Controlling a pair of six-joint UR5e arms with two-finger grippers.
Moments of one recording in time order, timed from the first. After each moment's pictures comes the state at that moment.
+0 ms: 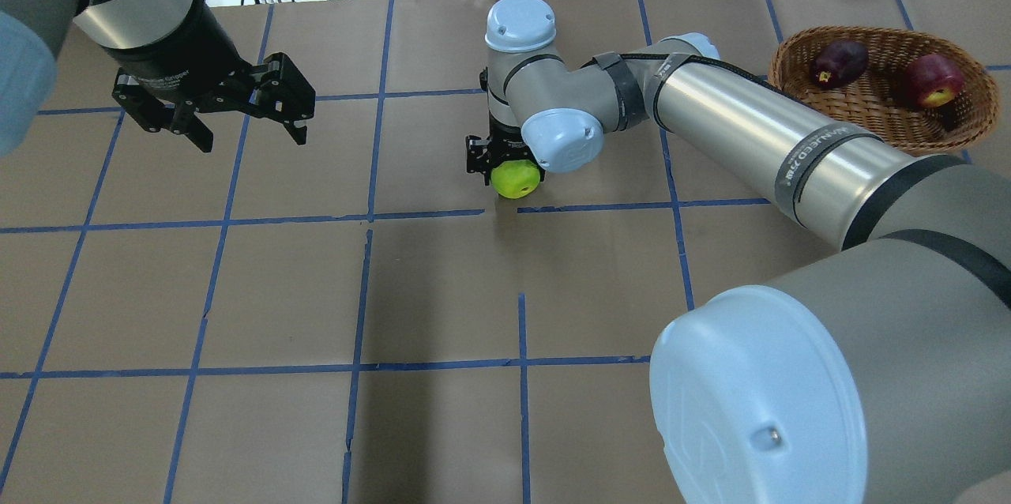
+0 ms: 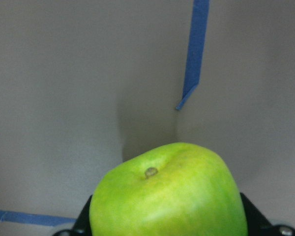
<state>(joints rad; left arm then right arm) -1.57 -1.51 -1.59 -1.59 1.59 -0.05 1.90 -0.91 1.44 -2.07 -1.48 0.26</state>
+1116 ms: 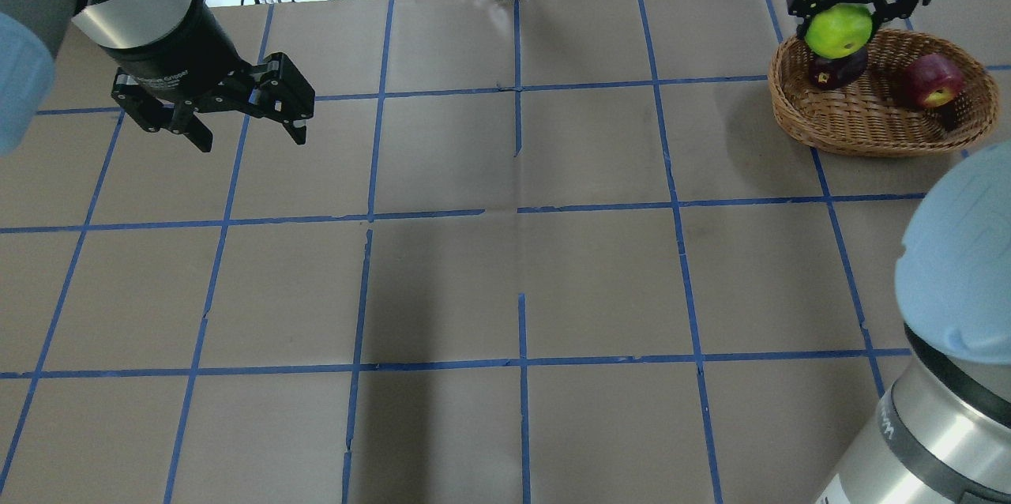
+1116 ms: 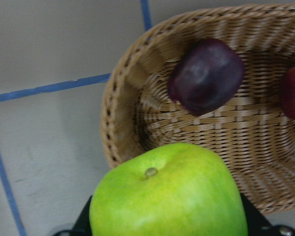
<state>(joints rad) -1.57 -1.50 -1.59 -1.59 1.59 -0.05 1.26 -1.01 1.18 -1.72 -1.66 -0.13</state>
